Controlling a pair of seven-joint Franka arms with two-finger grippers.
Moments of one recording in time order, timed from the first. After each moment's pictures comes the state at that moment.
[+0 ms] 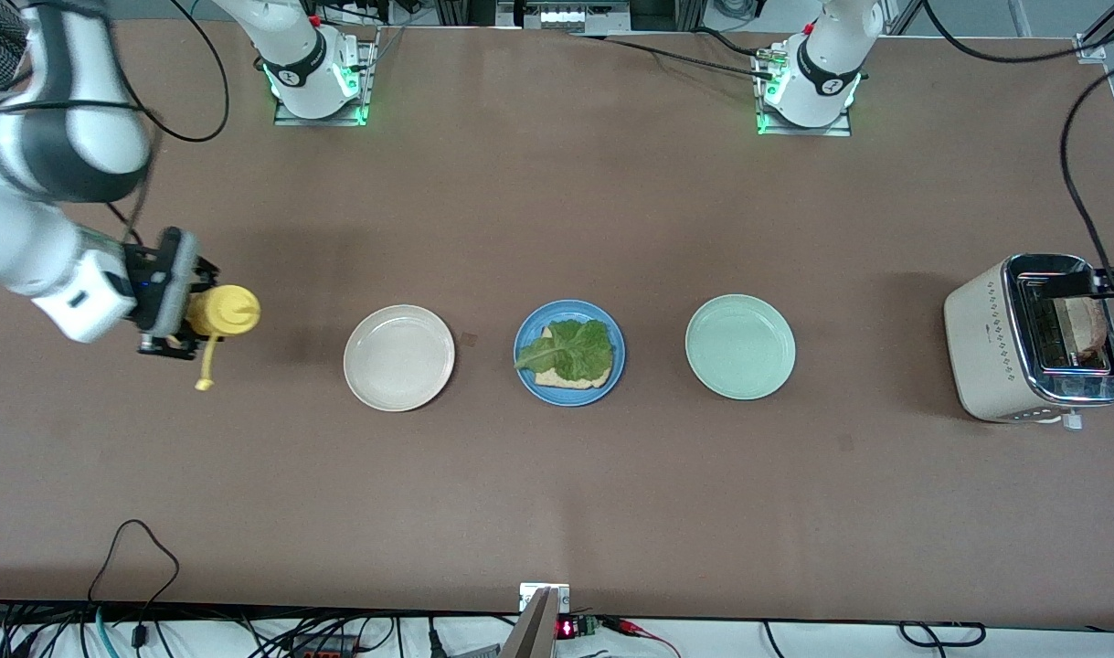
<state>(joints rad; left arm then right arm) 0.36 0.42 -0.16 -1.29 0.23 1.42 0.13 -0.11 0.21 0.03 -1.80 0.37 1.92 -1.74</state>
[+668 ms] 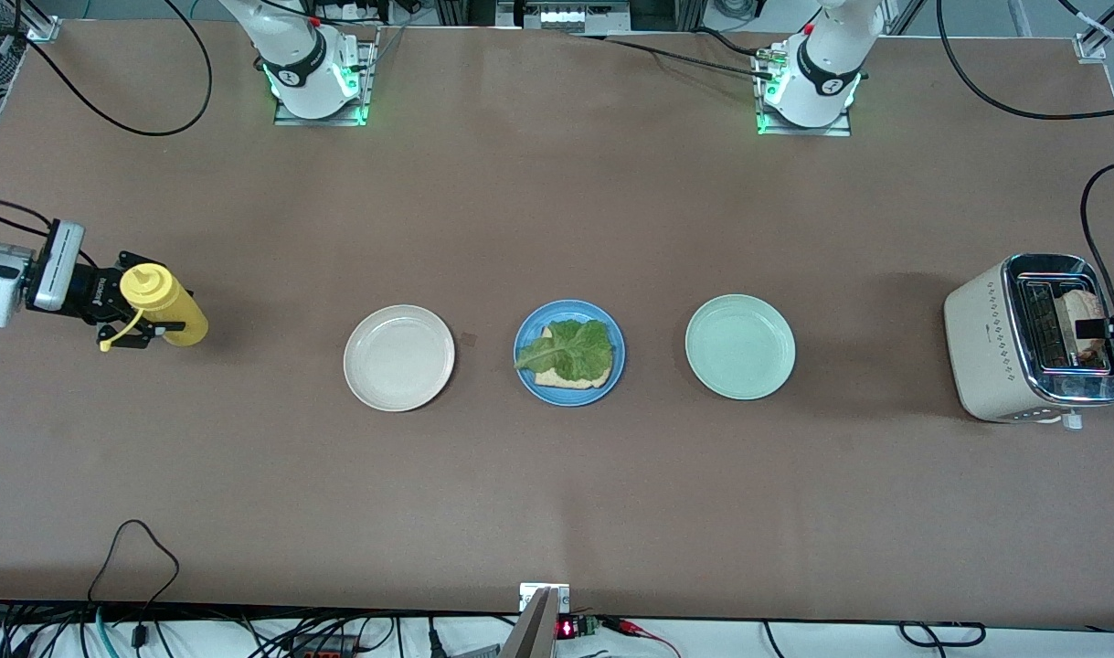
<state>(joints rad) 0.48 0.53 -0.17 -1.43 0.39 1.74 0.18 -0.47 0.45 0.05 -1.84 0.81 1.73 -2.48</state>
